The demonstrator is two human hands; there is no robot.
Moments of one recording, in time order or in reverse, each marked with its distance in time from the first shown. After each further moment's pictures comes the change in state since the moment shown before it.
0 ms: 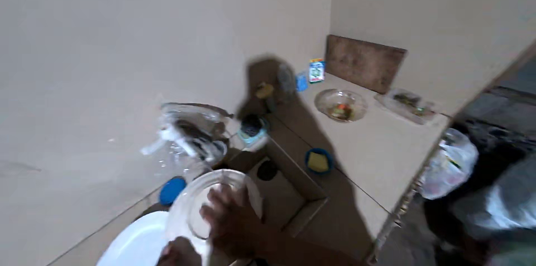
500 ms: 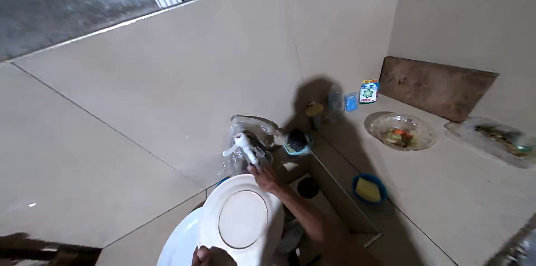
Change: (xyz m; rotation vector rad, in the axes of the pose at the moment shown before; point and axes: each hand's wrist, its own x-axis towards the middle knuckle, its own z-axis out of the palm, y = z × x) left_hand 0.026 -0.016 -0.028 -0.181 0.236 0.256; right_hand 0.150 0.028 -0.045 0.344 -0.094 0.377
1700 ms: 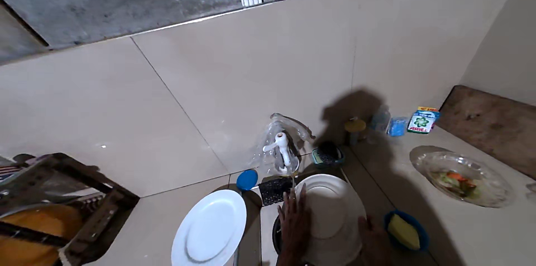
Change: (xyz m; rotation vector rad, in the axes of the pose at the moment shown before) left_hand -0.026 -0.085 0.139 1.198 -0.542 0.560; right_hand -0.172 0.099 -0.066 0.268 0.604 0.476
